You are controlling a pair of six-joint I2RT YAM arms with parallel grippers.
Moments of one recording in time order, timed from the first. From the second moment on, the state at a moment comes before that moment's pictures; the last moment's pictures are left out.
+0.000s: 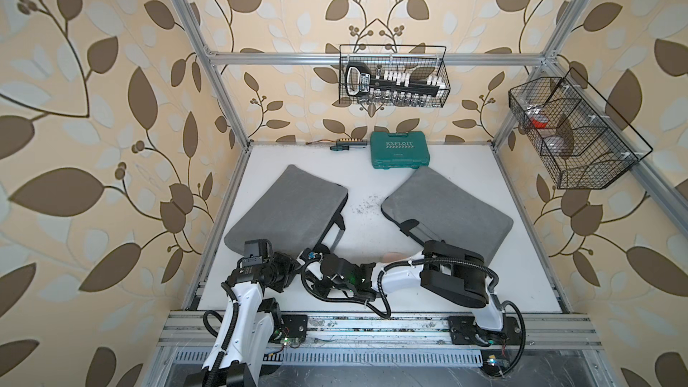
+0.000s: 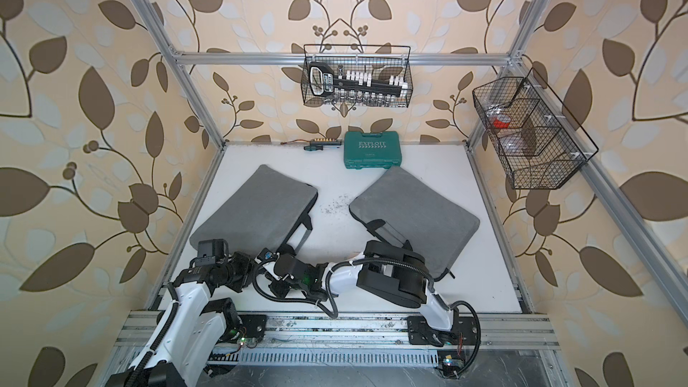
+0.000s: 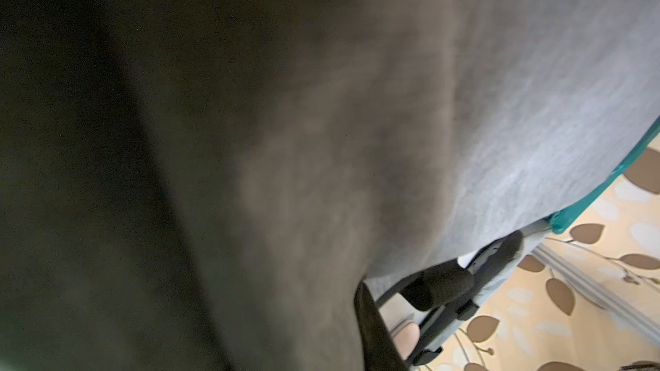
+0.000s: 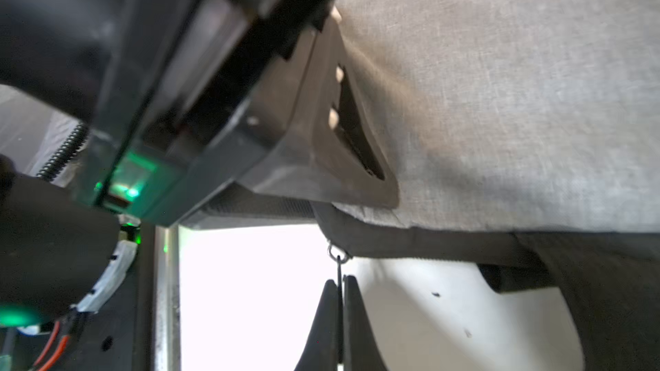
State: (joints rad) left arm 0.22 0.73 0.28 -0.69 0.47 -1.10; right arm 1.27 2.09 1.11 0.43 0.07 0.25
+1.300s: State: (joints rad) left arm 0.36 0.90 0.55 -0.92 0.43 -0.94; right arm 0.80 1.87 0.95 0.13 0.34 0.57
